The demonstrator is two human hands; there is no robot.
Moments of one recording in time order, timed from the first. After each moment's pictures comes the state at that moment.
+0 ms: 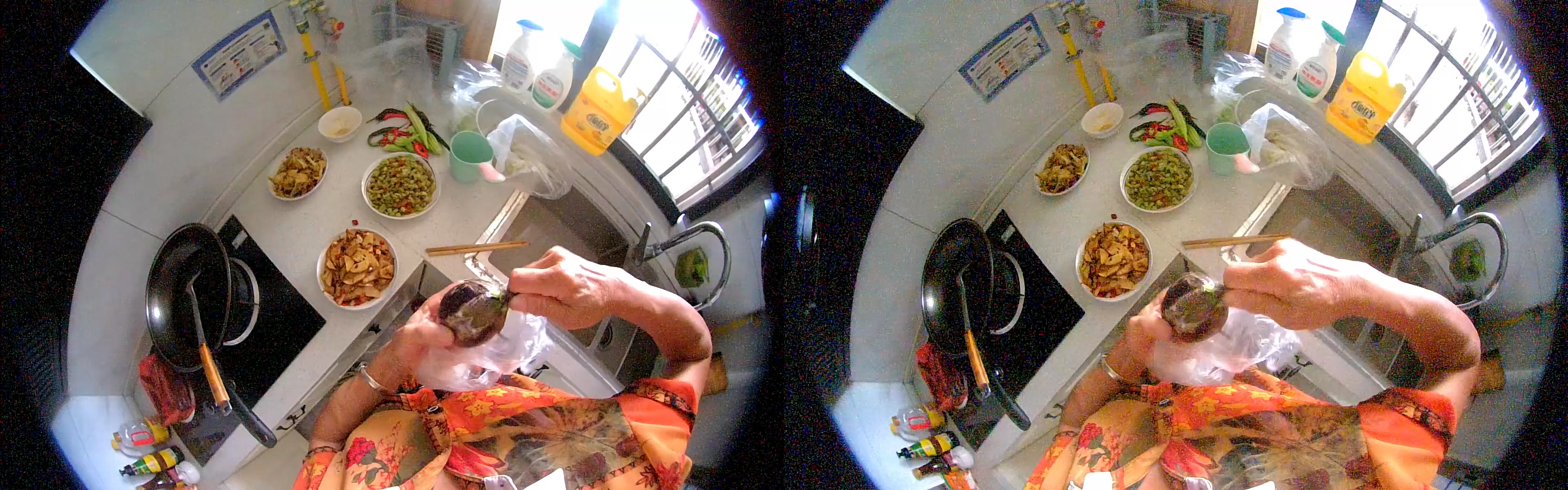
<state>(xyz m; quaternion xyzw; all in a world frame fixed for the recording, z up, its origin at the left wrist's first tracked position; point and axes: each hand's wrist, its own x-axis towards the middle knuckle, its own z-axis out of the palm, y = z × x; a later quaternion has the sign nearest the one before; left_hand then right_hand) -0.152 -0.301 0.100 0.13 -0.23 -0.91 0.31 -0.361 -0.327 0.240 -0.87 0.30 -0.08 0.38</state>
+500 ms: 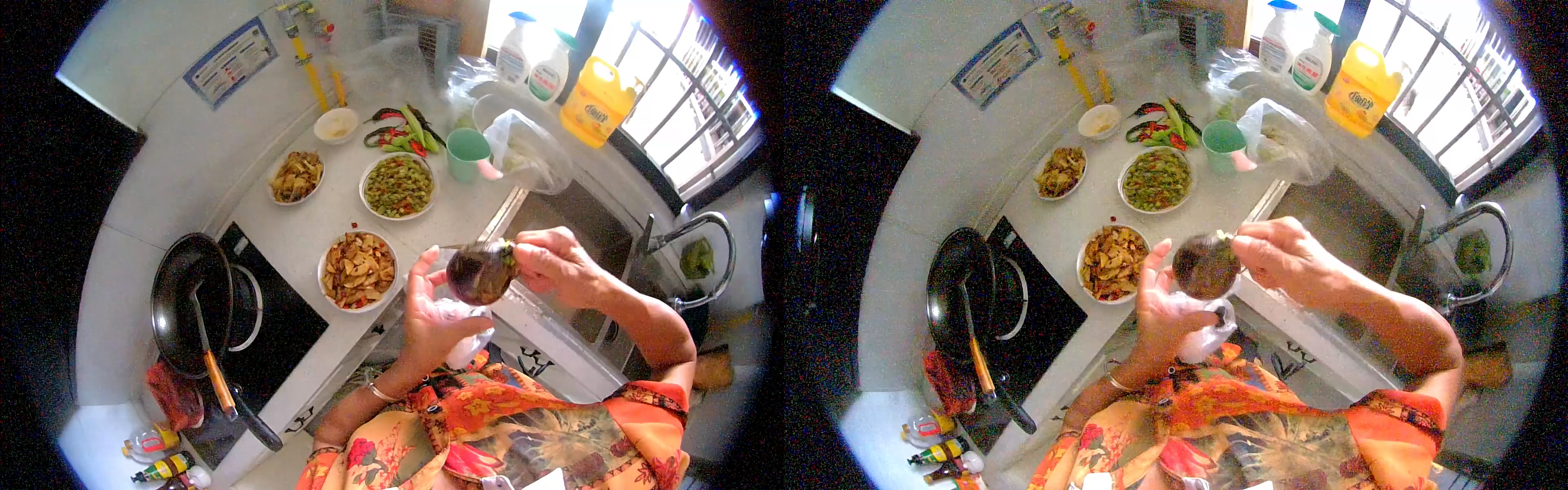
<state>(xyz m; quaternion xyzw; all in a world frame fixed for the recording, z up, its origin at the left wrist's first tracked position) -0.186 -0.300 0.107 0.32 -0.43 -0.63 0.57 -0.370 -0.327 0.209 -0.59 0.46 -0.29 0.60</state>
